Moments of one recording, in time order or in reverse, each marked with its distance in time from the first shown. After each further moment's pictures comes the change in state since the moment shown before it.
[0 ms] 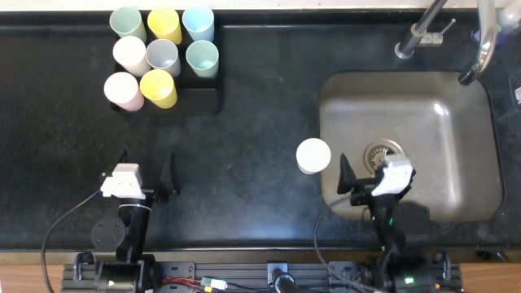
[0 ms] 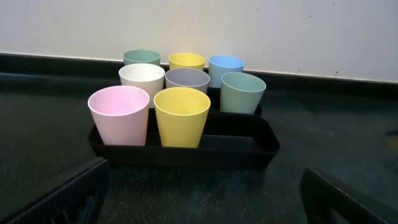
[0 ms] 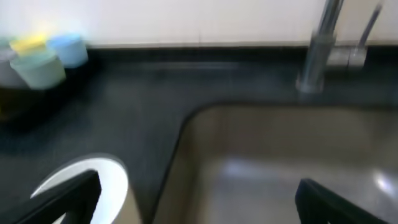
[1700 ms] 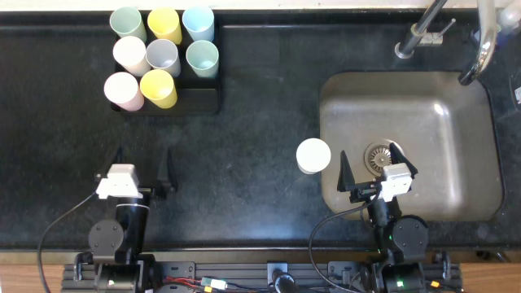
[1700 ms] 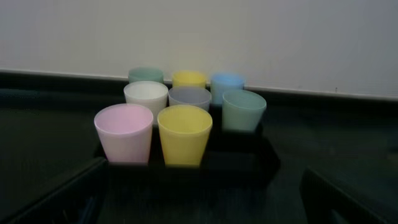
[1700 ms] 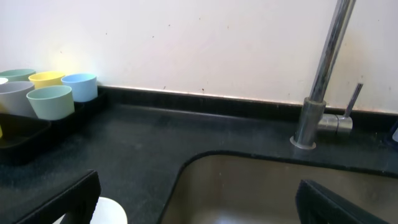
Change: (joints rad) left arm 0.000 0.005 0.000 0.042 -0.013 0.002; right arm 0.000 -0.235 -0.211 0.293 -0.014 -0.101
